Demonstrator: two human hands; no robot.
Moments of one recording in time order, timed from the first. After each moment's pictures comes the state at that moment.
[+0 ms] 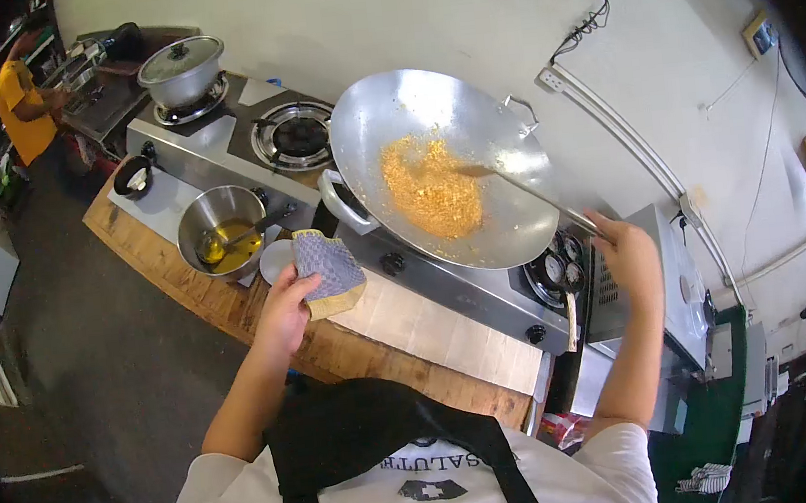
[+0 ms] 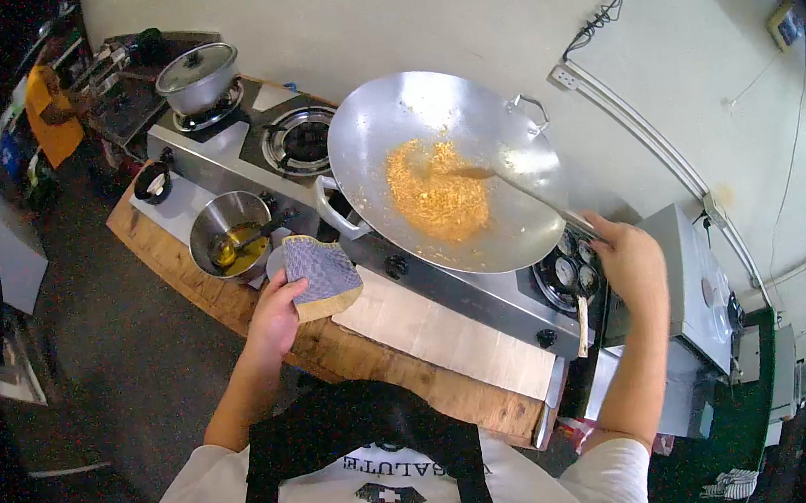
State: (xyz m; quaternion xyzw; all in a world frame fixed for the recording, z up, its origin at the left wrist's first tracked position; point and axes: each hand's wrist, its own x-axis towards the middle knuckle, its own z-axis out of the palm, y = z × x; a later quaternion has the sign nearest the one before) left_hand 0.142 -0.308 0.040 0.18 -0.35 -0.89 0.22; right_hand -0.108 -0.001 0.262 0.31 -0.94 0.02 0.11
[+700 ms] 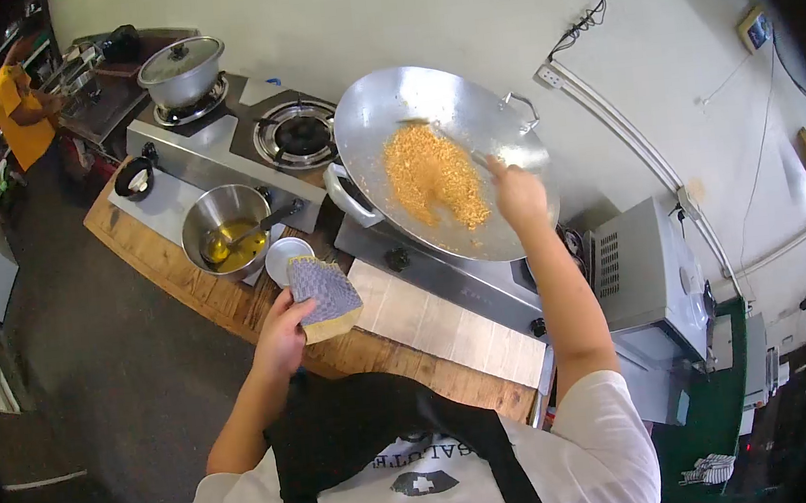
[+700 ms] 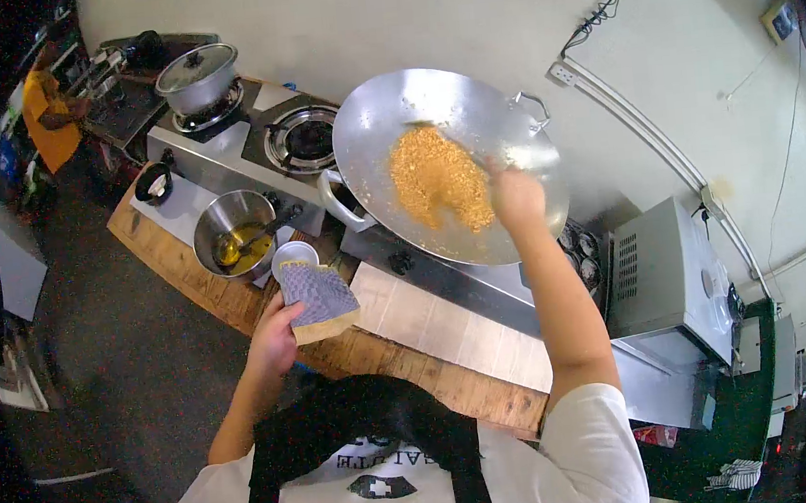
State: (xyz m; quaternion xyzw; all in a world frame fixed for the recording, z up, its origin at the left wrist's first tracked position) left_hand 0.180 -0.303 0.023 0.20 -0.33 -0.90 0.20; right_hand -0.178 -0.133 0.137 0.37 -0.91 -0.09 0.18
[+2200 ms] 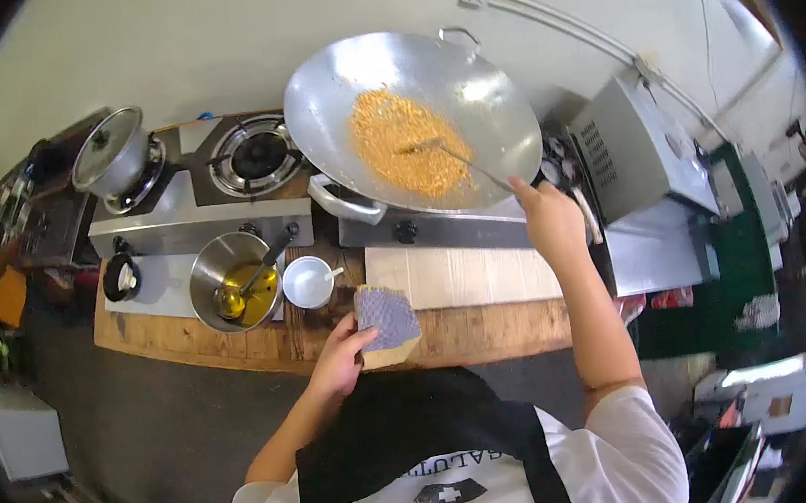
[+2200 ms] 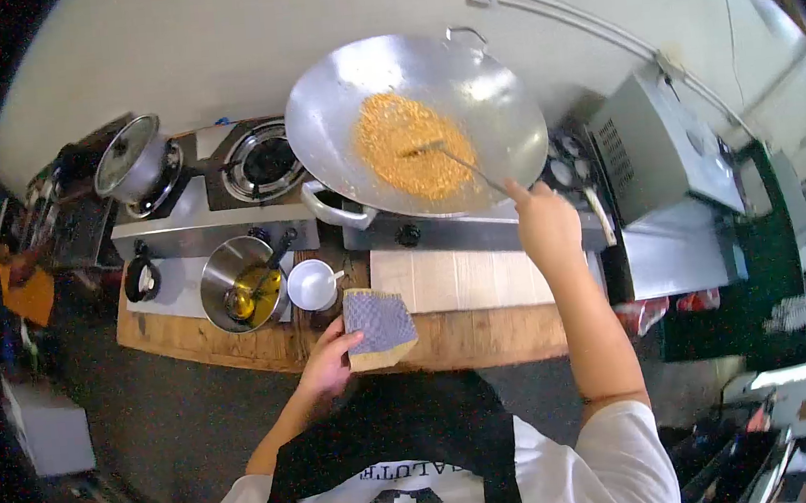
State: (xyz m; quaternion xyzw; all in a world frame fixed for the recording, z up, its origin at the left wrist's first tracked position) left_hand 0.183 -0.331 0.024 0.15 -0.40 -0.90 -0.08; right_hand -0.026 -0.072 0.145 0.21 -0.97 -0.03 0.14
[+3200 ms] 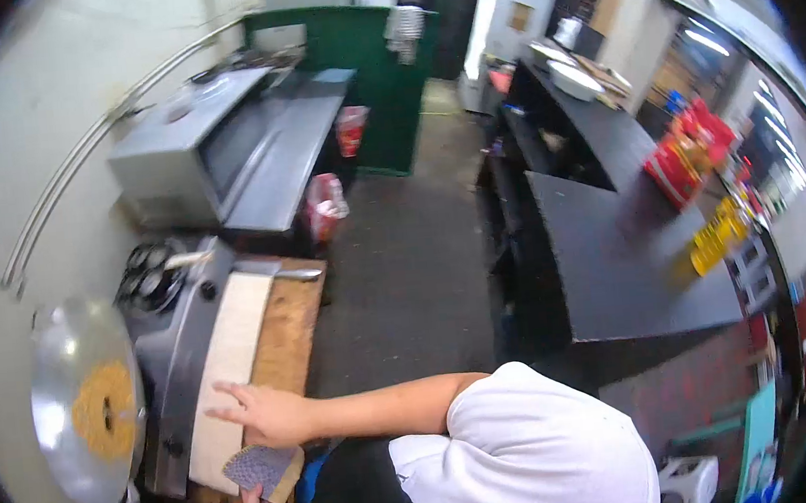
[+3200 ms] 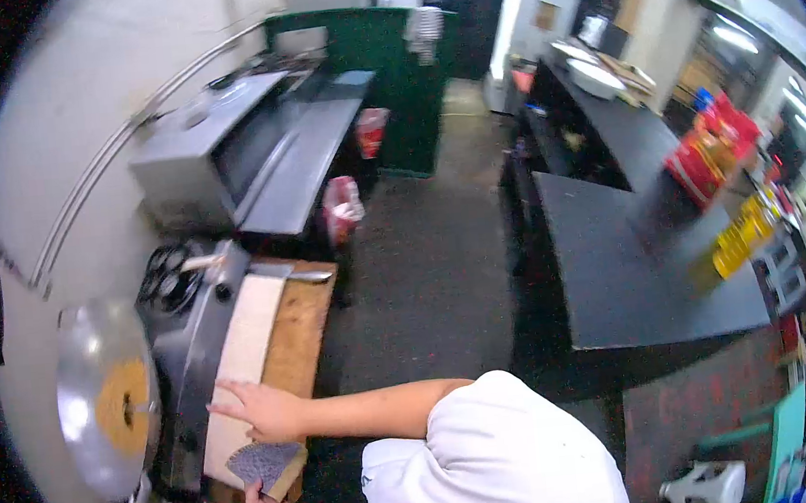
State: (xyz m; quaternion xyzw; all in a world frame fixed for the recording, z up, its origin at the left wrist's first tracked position) left_hand 0.196 -0.239 0.000 0.09 -0.45 -0.84 -0.30; right_hand 0.191 -0.012 0.064 0.13 -0.91 0.35 0.19
